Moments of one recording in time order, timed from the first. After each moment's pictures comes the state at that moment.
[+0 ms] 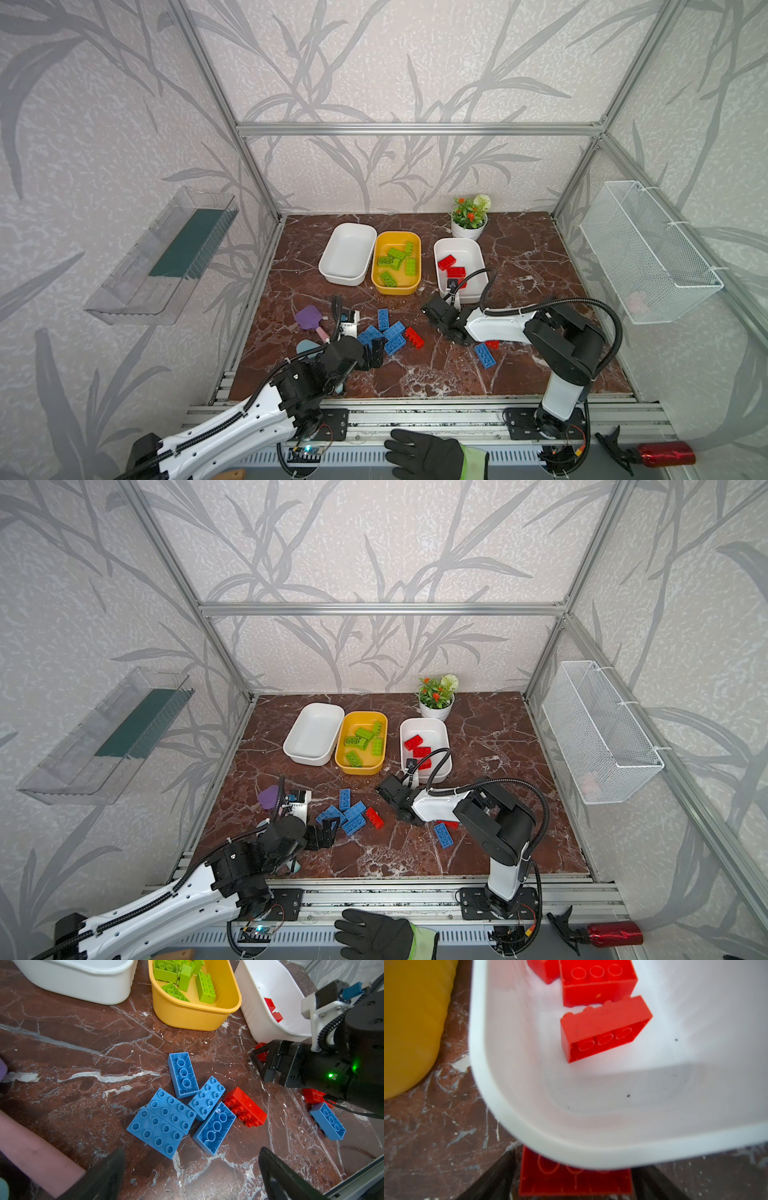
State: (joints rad) left arm -0.94 0.58 0.35 -0.49 -0.38 -0.74; right arm 0.87 1.81 0.88 -0.16 0.63 0.85
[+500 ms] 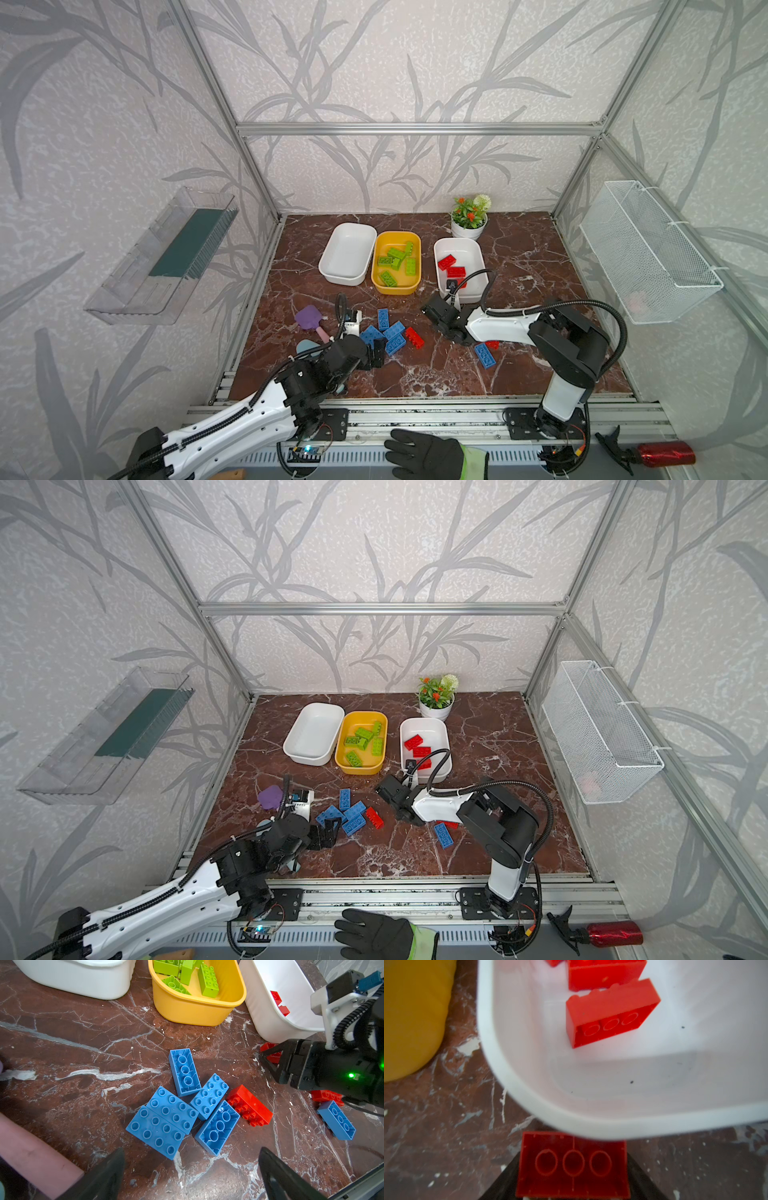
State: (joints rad) left arm -0.94 0.63 0.35 -0.47 -0.38 -0.74; right arm 0.90 1.76 0.89 -0.27 0.55 0.85
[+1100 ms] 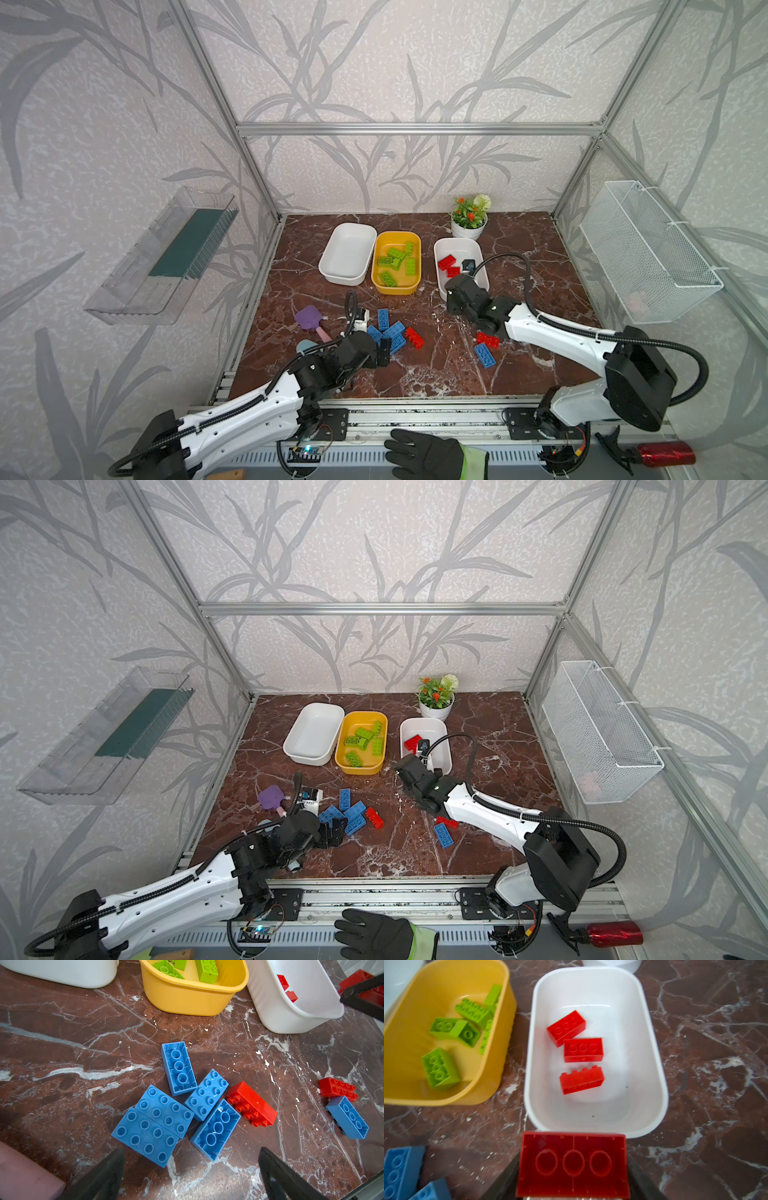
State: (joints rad) left arm -0.94 0.77 0.37 -0.38 -0.35 -0.73; right arm 0.73 1.45 0.91 -0.35 0.49 0.60
